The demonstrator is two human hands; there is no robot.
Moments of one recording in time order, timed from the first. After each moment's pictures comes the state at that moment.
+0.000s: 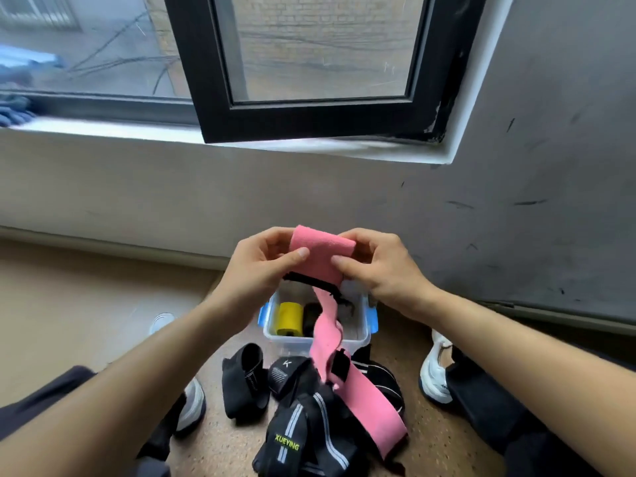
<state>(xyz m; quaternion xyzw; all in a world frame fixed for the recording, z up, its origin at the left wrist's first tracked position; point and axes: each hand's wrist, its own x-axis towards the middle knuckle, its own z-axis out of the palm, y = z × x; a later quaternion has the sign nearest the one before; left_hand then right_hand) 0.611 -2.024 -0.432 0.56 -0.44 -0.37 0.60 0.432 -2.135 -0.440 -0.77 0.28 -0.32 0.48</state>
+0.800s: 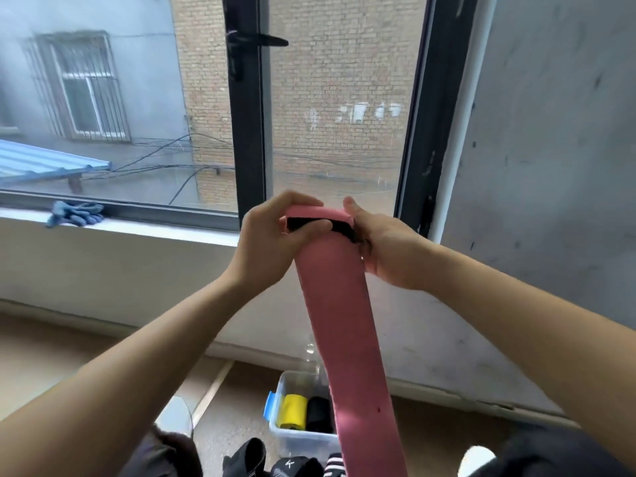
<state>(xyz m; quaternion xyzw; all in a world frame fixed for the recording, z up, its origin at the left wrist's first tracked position) 0.618 -1.997 -0.247 0.46 -0.63 0.00 0.63 0.453 -2.089 -0.221 -0.66 0.26 -0.29 0.64</state>
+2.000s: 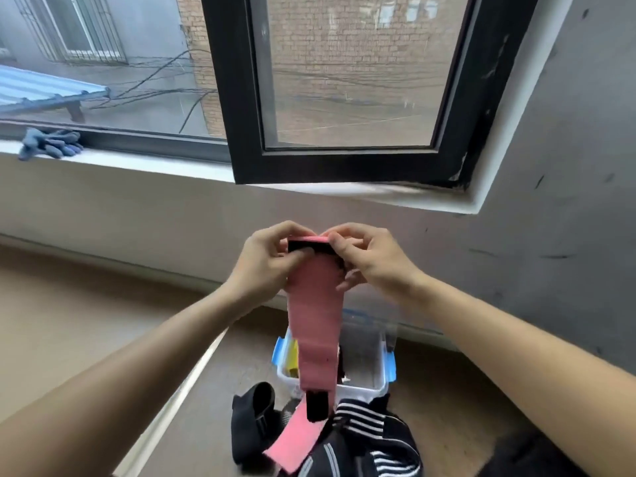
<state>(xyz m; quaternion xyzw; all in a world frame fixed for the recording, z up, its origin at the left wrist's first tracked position) 0.668 -2.065 -0.384 0.61 -0.54 -0.21 0.54 0.497 -2.171 -0.377 -0.73 0.24 -0.28 0.58</state>
